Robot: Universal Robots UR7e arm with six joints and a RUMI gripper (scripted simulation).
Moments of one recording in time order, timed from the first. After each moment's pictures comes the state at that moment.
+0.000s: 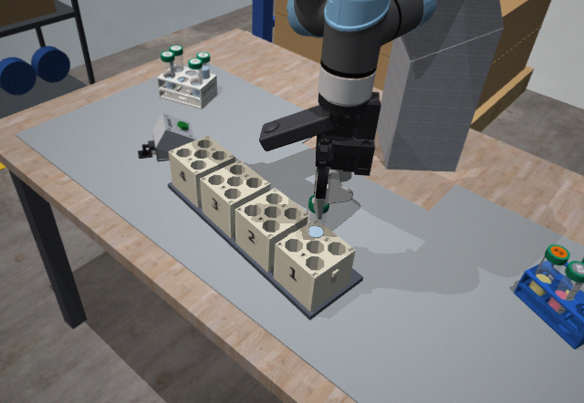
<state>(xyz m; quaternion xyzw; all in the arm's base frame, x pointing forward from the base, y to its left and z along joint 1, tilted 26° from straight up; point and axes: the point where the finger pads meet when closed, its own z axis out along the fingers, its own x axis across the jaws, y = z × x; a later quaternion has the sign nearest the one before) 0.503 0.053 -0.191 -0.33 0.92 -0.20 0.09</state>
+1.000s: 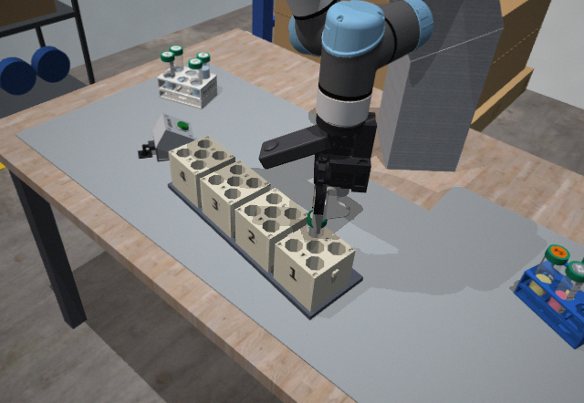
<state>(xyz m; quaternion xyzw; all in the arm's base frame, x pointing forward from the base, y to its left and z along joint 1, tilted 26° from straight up) 0.513 0.043 -0.222 -0.33 0.92 -0.20 0.09</state>
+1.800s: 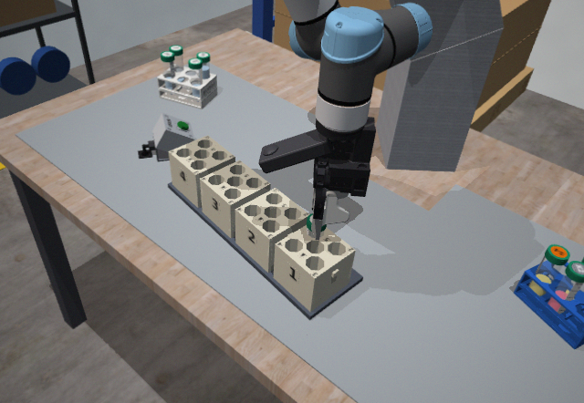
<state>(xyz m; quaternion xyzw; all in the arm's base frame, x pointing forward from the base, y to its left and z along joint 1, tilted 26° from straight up) 0.515 0.040 -0.229 -0.33 0.92 -0.20 0.09</state>
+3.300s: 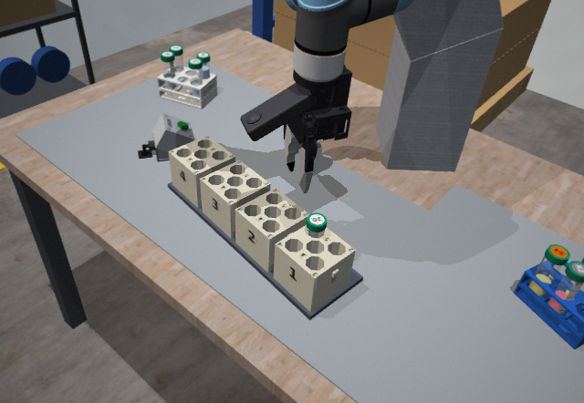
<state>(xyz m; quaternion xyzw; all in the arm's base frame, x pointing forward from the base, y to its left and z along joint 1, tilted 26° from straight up) 0.472 -0.020 -0.177 -0.53 0.82 -0.23 0.01</state>
